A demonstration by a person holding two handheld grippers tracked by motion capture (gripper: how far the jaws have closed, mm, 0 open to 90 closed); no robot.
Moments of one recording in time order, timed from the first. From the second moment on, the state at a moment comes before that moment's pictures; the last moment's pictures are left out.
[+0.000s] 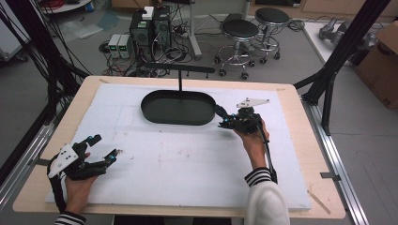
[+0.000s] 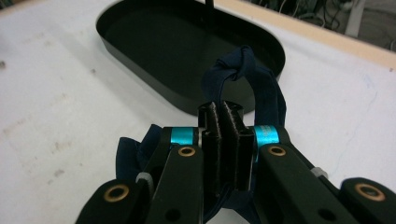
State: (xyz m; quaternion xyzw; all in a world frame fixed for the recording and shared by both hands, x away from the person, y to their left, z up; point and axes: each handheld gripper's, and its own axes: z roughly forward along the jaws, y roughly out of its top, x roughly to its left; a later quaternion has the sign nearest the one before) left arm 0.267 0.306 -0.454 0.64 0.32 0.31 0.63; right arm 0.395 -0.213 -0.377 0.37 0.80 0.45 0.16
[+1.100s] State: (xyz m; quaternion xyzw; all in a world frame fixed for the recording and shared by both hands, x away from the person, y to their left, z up) left arm 0.267 0.306 -0.454 0.64 0.32 0.31 0.63; right arm 0.391 -0.178 -0.305 0.32 0.75 0.53 0.21
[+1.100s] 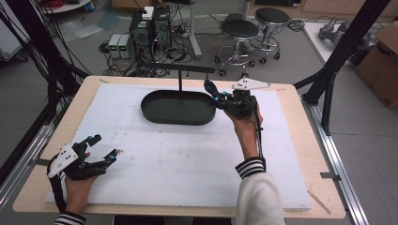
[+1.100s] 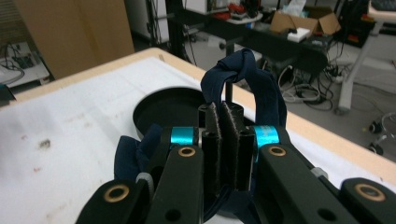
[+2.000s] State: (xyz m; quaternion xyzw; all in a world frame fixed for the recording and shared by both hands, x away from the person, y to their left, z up) left arm 0.267 0.307 -0.454 0.64 0.31 0.31 0.63; right arm 0.423 -0.155 -0.300 0.33 0.74 0.55 0.19
